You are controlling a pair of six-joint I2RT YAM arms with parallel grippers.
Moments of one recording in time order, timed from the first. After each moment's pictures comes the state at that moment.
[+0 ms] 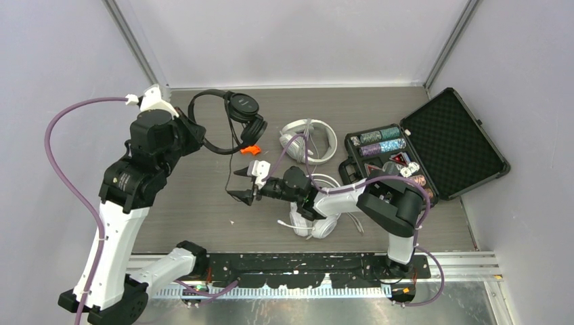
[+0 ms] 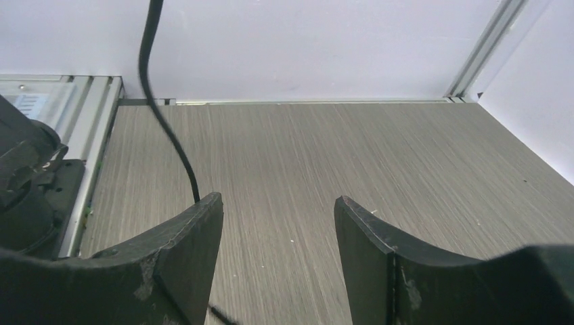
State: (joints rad) left arm -0.39 0.97 1.52 -0.93 -0.31 -0.60; right arm 1.07 1.85 0.90 1.09 -0.27 -0.14
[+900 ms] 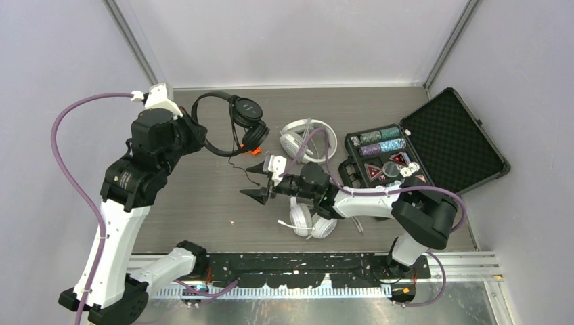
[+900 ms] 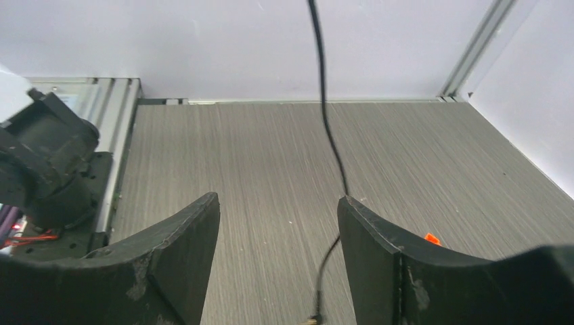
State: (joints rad) left arm -0.39 0.98 1.52 -0.92 -0.28 -0.52; right arm 1.03 1.63 0.79 0.95 -0.32 -0.12
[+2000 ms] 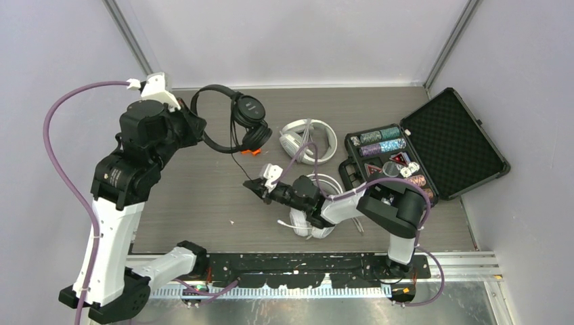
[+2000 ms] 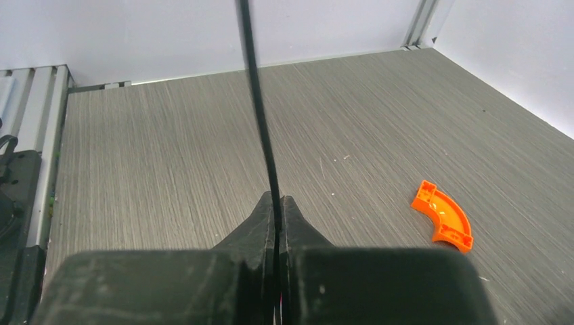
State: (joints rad) left arm -0.39 1.02 1.65 -0.96 -0.24 -0.46; right arm 1.08 1.84 0.75 1.18 -0.09 -0.11
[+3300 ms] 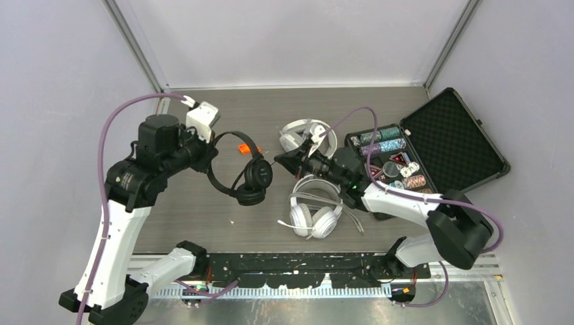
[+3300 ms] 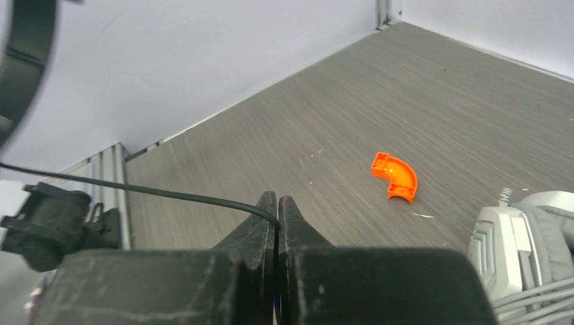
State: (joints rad) left arm -0.39 0.97 1.52 -1.06 0.10 0.12; right arm 0.78 1.40 0.66 0.86 -0.28 0.25
